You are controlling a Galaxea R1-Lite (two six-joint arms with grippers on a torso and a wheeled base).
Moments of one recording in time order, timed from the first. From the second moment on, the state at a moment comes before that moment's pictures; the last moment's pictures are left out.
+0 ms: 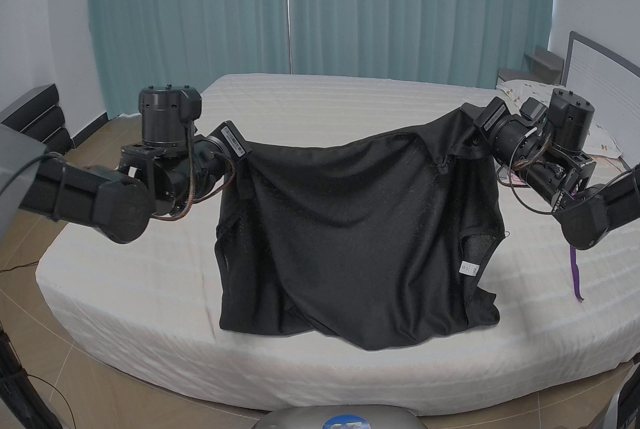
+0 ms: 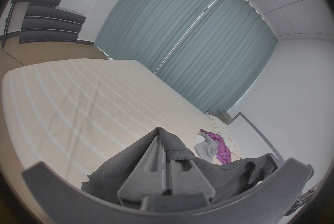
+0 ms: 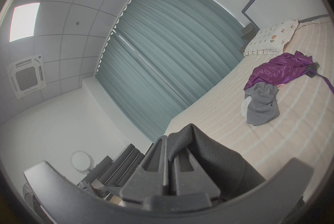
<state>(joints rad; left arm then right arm) -0.39 1.91 -1.16 -0.50 0.18 -0.73 0.31 1.88 -0.97 -0.99 -0.01 0.75</state>
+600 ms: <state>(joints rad) -0.35 2.23 -1.31 -0.52 0.18 -0.74 0.27 2.20 -1.13 -1.01 -0.07 0.75</state>
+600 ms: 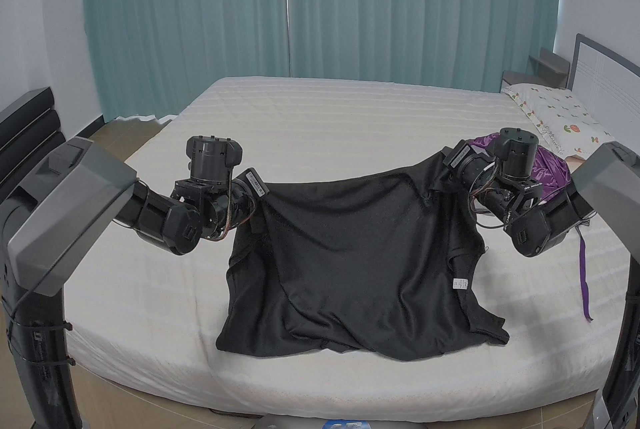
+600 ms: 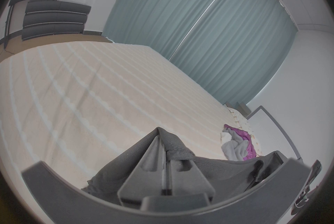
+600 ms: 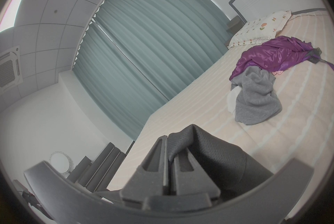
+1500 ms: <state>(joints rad) -0.33 2.50 -1.51 -0.51 0.19 -0.87 0.25 2.52 -1.35 -1.00 -0.20 0.77</state>
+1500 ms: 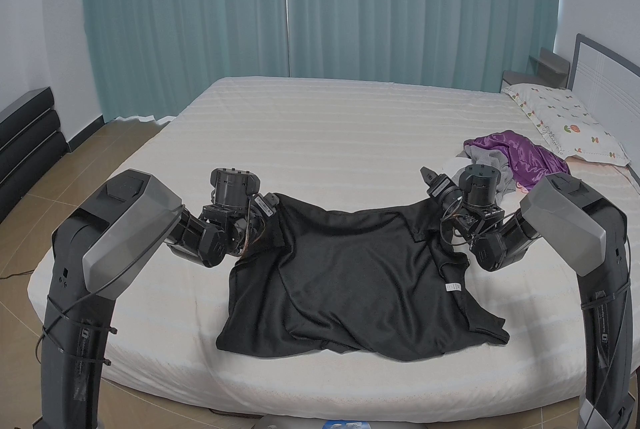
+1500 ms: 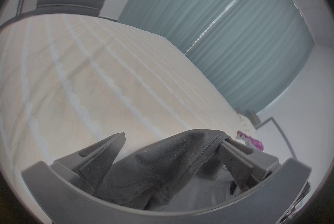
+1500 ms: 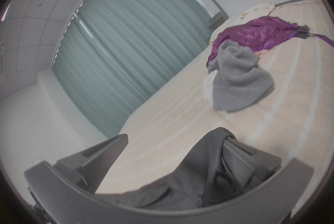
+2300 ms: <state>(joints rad) -0.27 2.43 -1.42 -0.42 0.09 -0.89 0.20 2.44 -1.21 -0.94 -0.11 0.86</state>
